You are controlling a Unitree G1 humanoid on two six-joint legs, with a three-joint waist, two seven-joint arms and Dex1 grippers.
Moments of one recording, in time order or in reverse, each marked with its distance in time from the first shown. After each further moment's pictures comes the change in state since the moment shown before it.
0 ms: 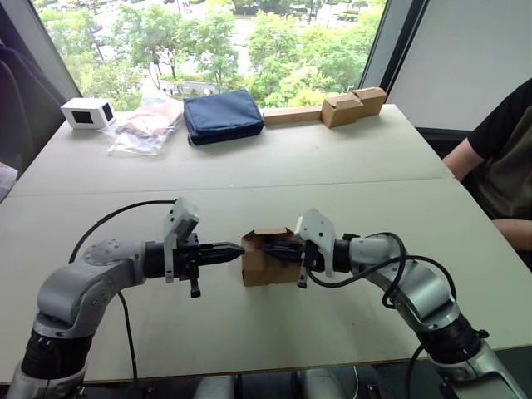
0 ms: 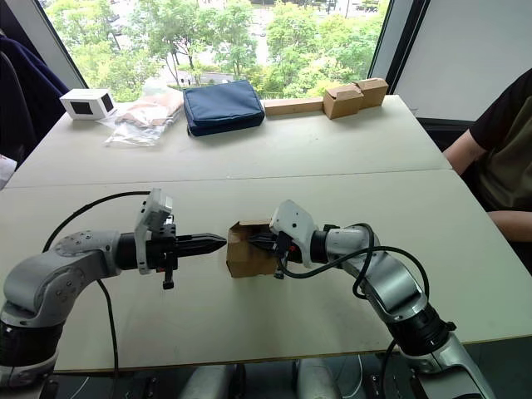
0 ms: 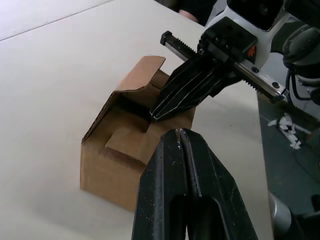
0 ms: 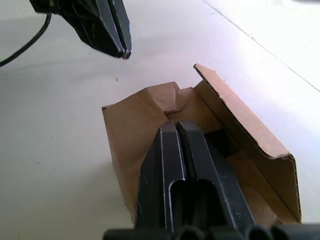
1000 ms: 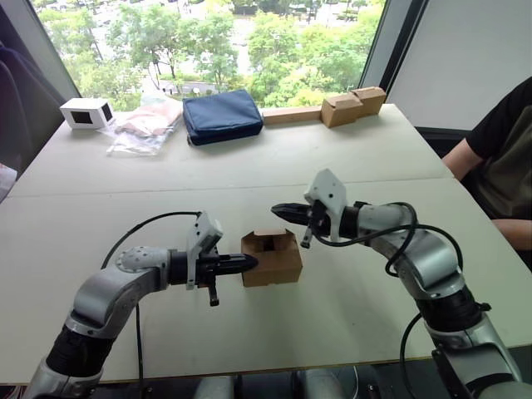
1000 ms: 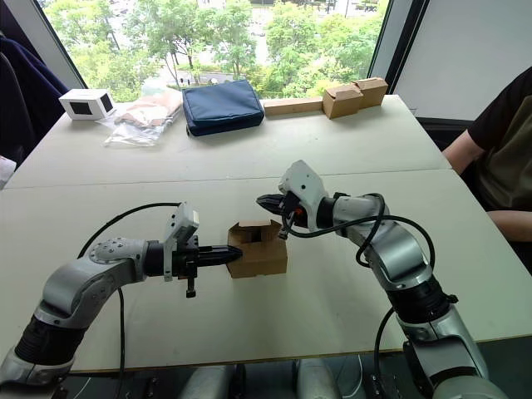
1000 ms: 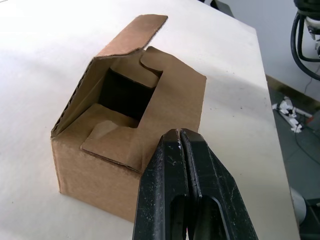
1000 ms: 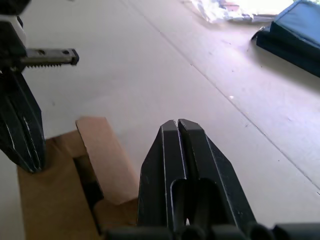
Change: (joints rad) left arm 0.001 -0.020 -0.162 0.089 0.094 -0.159 0.014; right arm -0.165 -0.004 -0.024 0.120 -0.043 0.009 -0.041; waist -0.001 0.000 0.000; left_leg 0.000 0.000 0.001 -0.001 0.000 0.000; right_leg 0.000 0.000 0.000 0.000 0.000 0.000
